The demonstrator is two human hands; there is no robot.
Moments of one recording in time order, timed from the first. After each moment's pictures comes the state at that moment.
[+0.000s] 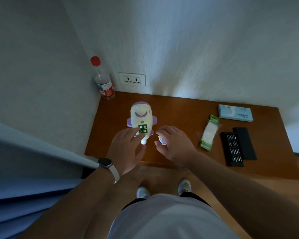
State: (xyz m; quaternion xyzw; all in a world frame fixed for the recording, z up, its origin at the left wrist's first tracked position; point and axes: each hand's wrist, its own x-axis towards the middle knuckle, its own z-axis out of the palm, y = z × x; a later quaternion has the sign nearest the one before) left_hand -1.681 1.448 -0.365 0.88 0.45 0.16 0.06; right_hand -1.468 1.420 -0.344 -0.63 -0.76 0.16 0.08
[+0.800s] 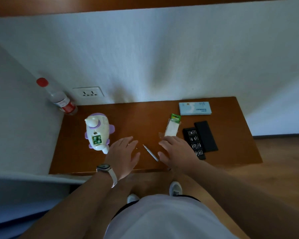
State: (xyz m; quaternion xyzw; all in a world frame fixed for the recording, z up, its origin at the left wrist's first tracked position) left_hand -1.544 1.420 -0.368 0.88 0.46 0.03 0.11; right_hand -1.320 1.345 -0.351 -0.68 -0.71 0.17 0.05
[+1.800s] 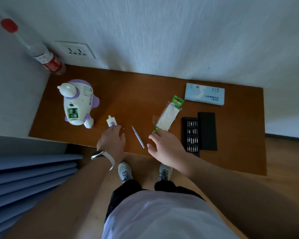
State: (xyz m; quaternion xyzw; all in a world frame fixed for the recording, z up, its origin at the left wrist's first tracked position) left_hand -1.488 1.410 -0.434 0.65 0.73 -0.04 0.19; right_hand -1.286 1.366 -0.431 -0.58 -0.78 0.23 0.05
